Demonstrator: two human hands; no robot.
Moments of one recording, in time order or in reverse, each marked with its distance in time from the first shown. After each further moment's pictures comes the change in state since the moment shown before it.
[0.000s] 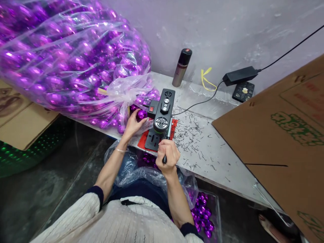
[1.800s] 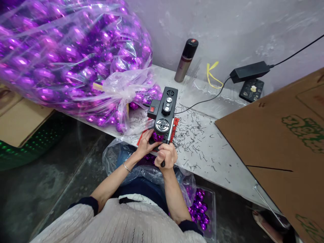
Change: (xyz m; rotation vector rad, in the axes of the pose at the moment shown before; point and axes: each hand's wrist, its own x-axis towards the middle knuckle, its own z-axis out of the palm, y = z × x) left_hand -0.100 -0.007 0.059 0.046 -0.108 0.324; right_hand -0.039 0.024 0.020 -0.066 0.140 -0.032
